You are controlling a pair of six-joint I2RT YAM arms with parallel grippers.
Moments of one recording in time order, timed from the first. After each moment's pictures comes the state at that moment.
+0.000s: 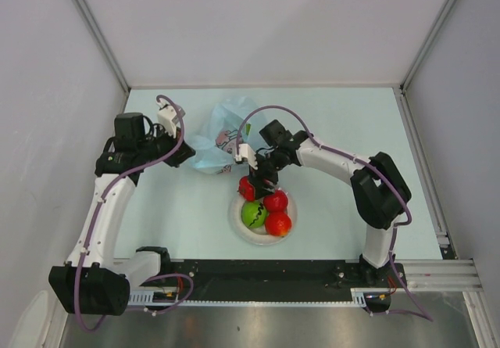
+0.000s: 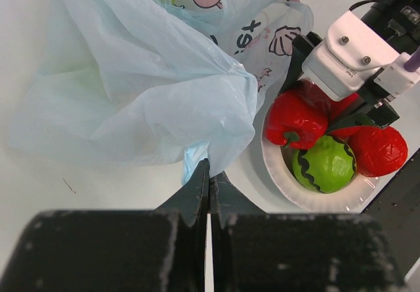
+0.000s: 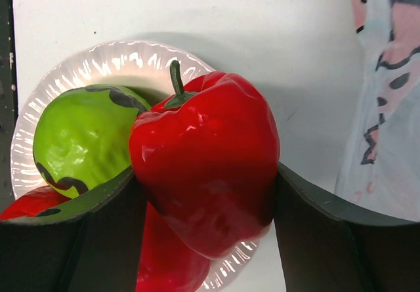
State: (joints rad) left arm -0.03 1.07 1.07 -0.67 0.64 0.21; right arm 0.73 1.86 1.38 -0.61 -0.66 -0.70
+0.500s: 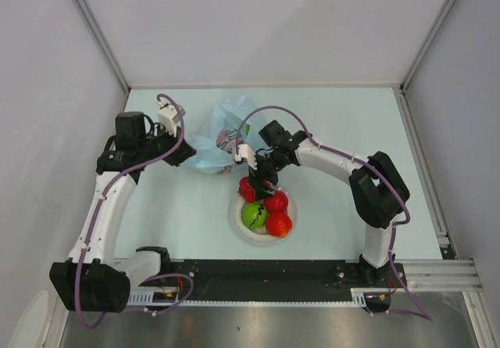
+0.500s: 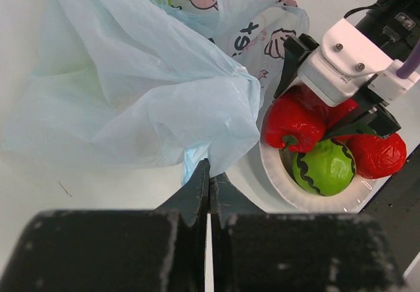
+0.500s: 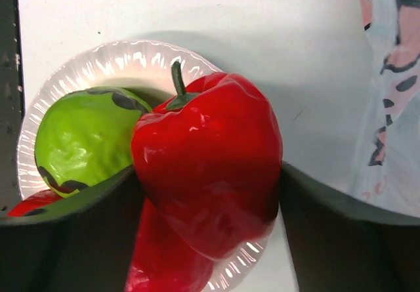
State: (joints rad) left arm -0.03 1.09 1.07 -0.65 0.66 0.20; right arm 0.73 1.88 1.39 -0.63 -0.67 -0.68
